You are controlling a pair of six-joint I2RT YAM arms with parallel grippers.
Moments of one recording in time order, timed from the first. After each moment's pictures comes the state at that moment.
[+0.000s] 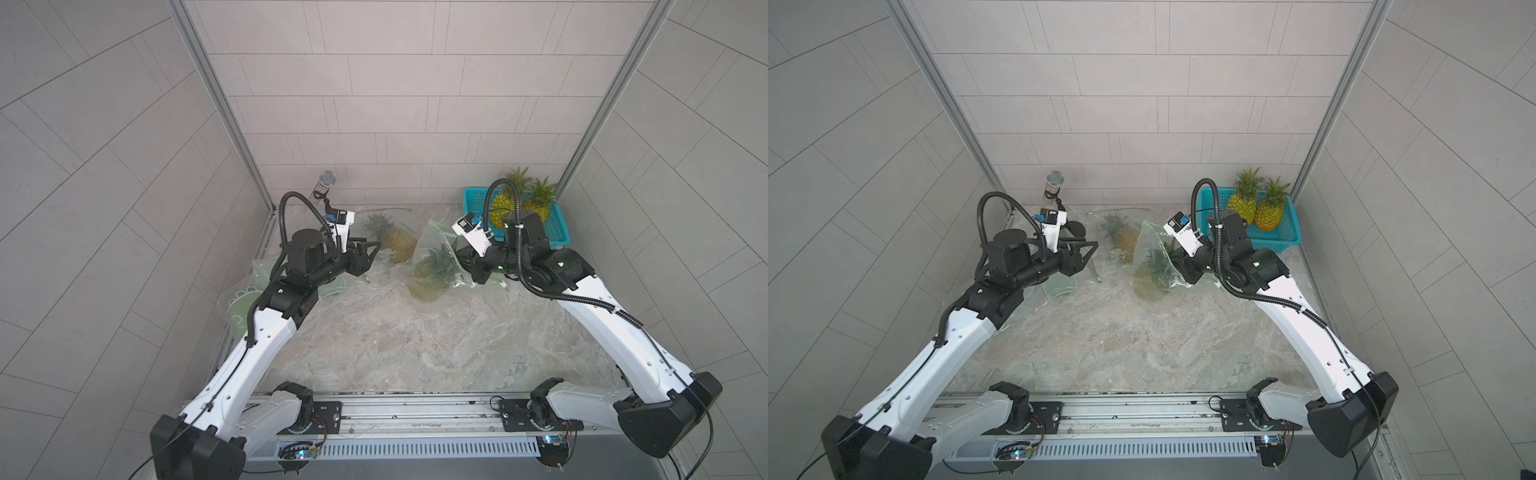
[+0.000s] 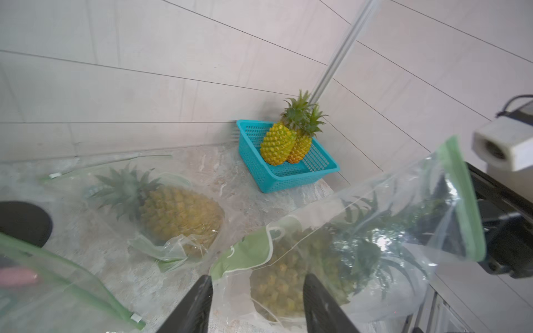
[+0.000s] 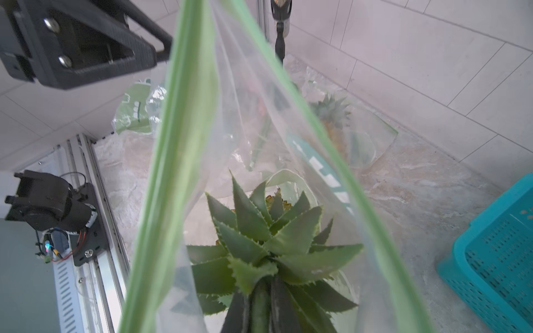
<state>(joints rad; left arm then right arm) -0.32 1.02 0.95 -0.20 0.39 -0.33 0.43 1.21 1.34 -0.73 -0.44 -0.16</state>
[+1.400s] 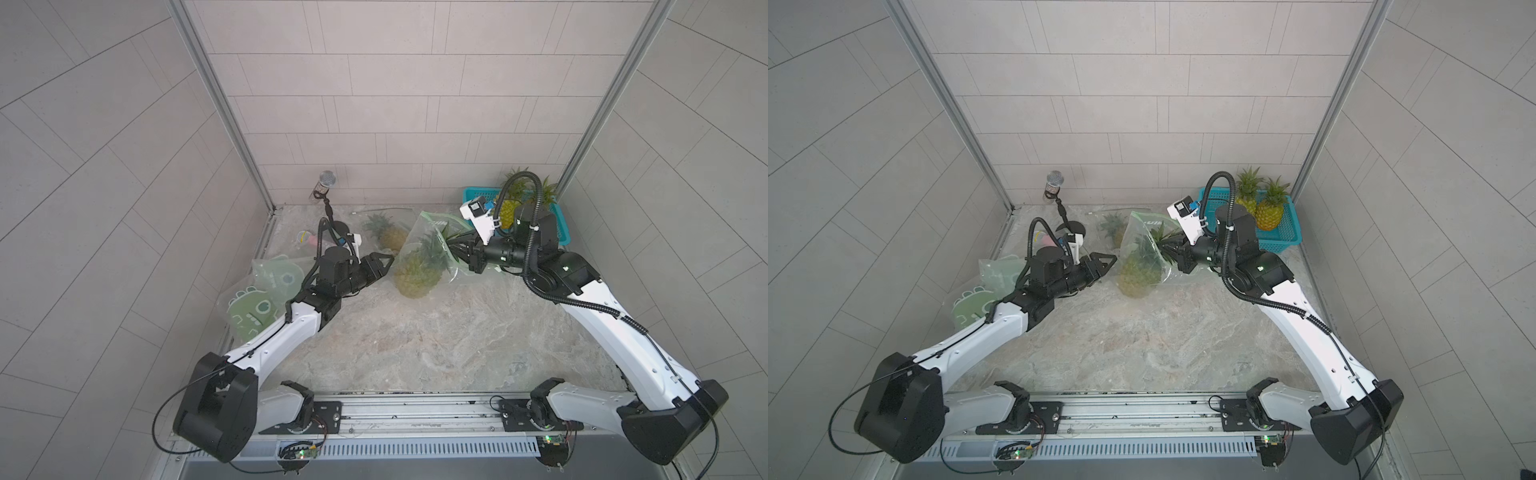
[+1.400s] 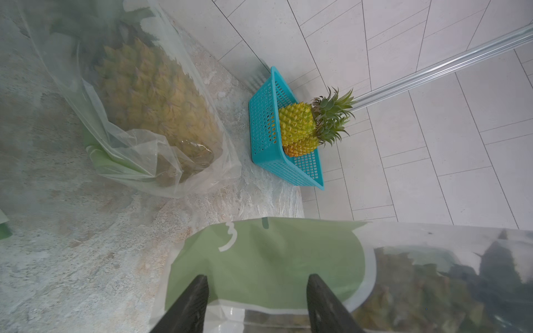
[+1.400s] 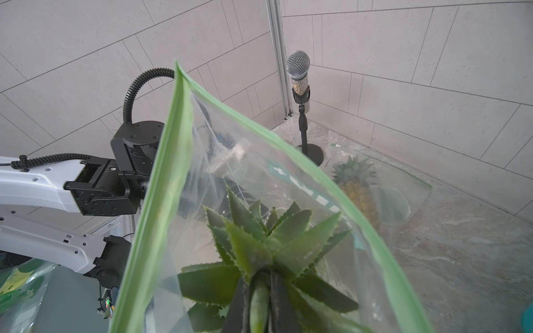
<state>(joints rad) -0.41 1.24 0.72 0.17 0.38 -0.94 0.42 1.19 1.31 -0.48 -0.58 0.05</state>
